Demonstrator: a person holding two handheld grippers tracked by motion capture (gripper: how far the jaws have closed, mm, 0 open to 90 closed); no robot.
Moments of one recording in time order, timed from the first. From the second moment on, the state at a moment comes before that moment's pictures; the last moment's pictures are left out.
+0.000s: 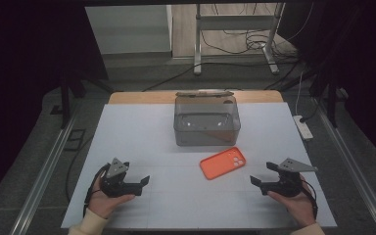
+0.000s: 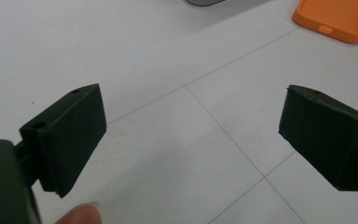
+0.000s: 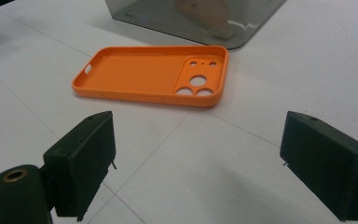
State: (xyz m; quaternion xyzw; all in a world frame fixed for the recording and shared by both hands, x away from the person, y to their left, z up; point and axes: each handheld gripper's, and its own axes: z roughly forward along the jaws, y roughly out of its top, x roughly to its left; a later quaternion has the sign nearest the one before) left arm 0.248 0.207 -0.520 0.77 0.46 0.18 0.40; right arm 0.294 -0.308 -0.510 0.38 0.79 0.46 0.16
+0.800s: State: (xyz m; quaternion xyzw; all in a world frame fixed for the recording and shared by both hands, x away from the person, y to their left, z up) left arm 0.246 0.198 -0.512 0.78 0.44 0.18 0.41; right arm 0.291 -0.306 -0.510 0.37 0.79 0.47 0.15
